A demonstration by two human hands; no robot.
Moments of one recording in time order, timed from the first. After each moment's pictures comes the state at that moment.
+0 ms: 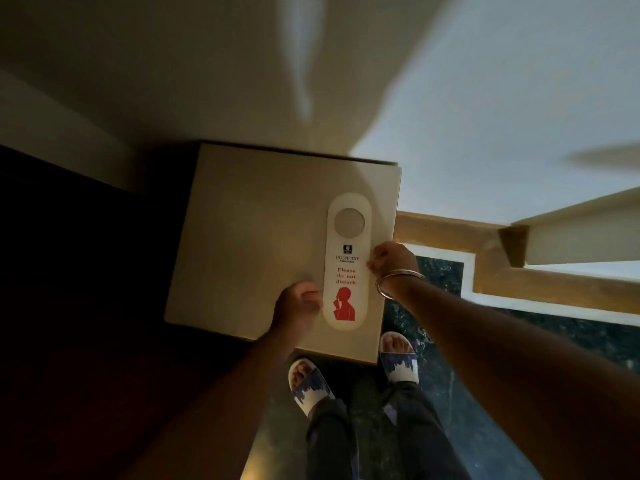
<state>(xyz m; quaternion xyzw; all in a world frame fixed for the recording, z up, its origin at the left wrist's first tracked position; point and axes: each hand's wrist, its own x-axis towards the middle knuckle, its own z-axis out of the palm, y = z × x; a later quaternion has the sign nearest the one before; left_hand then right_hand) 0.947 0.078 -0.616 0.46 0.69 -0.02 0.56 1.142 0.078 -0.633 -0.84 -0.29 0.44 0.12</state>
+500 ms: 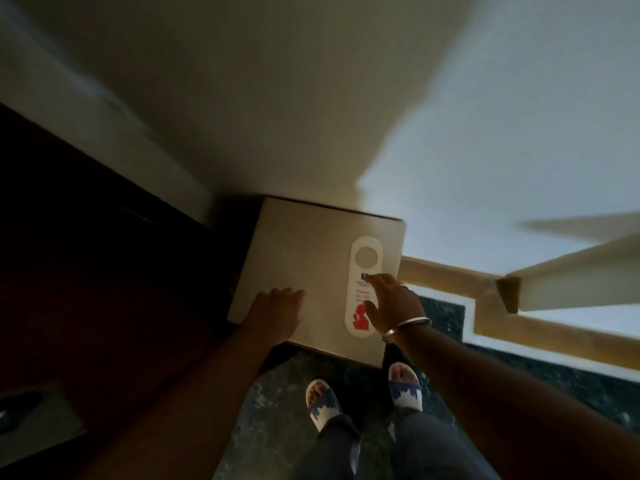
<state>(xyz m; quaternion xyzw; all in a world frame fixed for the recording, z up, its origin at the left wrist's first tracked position) 0.892 0.103 -0.427 0.81 0.48 -0.29 0.16 1.110 0.033 -0.451 -0.75 -0.58 0.31 0.08</state>
